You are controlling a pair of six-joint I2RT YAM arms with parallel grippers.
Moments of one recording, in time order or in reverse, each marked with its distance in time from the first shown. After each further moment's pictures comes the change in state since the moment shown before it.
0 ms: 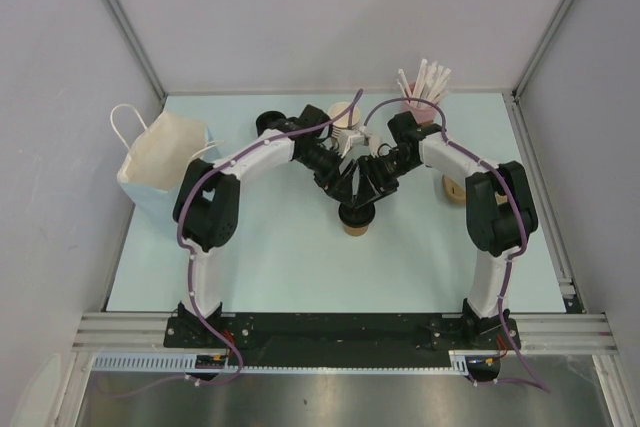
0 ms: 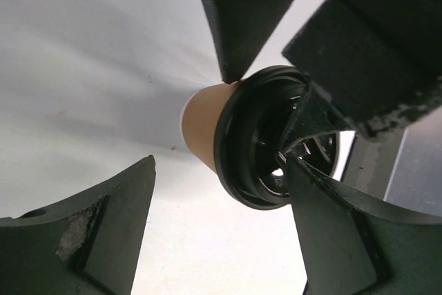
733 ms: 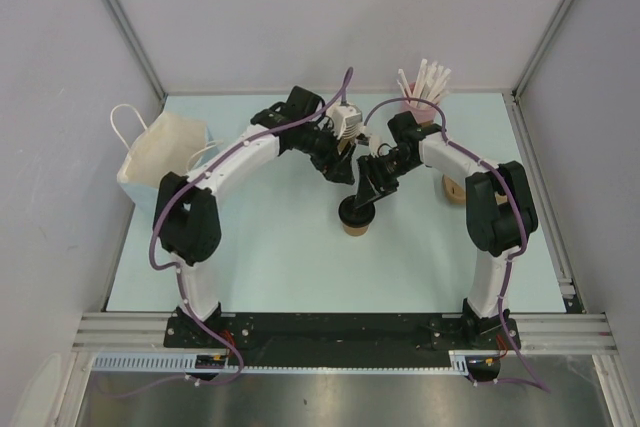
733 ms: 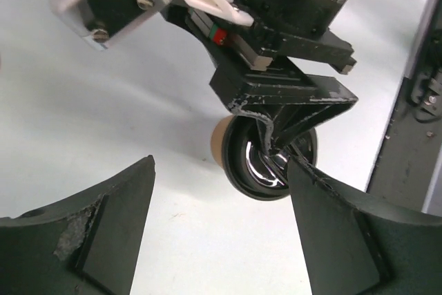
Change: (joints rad) left arm 0.001 -0.152 0.023 0.069 -0.125 -0.026; right arm -0.004 0.002 0.000 0.003 0.000 -0.003
